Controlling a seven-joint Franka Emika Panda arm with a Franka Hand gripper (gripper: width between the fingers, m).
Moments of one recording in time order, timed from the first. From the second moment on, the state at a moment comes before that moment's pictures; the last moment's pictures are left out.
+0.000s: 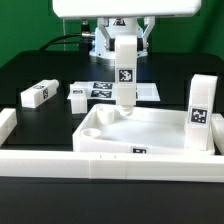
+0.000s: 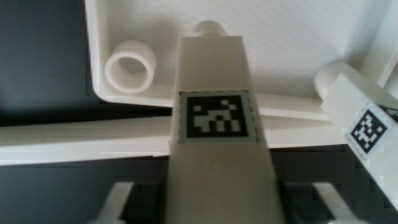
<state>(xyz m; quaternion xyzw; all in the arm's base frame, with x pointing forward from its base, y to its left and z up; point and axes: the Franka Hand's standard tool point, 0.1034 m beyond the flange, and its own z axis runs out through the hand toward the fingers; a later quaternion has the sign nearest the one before) 0.589 -0.026 0.160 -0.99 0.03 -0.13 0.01</state>
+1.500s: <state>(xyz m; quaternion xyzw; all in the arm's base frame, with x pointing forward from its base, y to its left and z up) 0.600 -0.072 0.157 -0.98 -0.01 -0.20 -0.03</state>
